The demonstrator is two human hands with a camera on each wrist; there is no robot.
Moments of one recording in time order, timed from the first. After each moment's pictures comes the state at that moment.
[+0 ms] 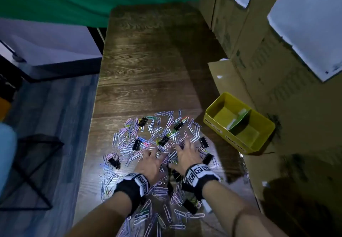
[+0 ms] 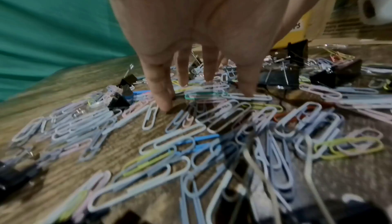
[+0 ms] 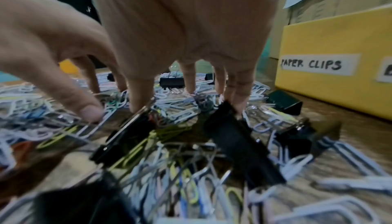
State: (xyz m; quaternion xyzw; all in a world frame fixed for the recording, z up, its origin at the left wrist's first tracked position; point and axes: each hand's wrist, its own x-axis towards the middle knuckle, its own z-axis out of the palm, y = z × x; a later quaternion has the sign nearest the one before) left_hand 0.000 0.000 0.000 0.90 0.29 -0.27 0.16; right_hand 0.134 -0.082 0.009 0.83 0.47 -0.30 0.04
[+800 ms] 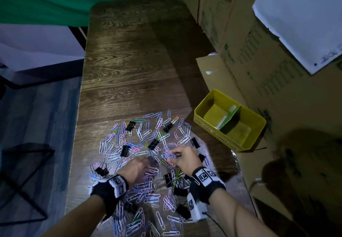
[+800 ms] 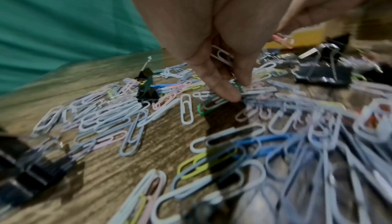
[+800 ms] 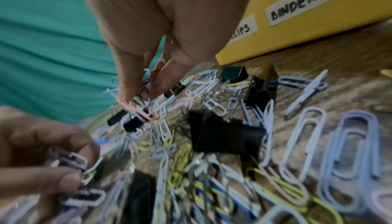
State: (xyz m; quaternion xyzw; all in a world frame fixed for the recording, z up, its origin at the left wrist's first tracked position) left_hand -0.009 0.033 -0.016 0.93 0.20 -0.15 0.28; right_hand 0.164 -0.100 0.009 0.79 0.29 -0.43 -0.33
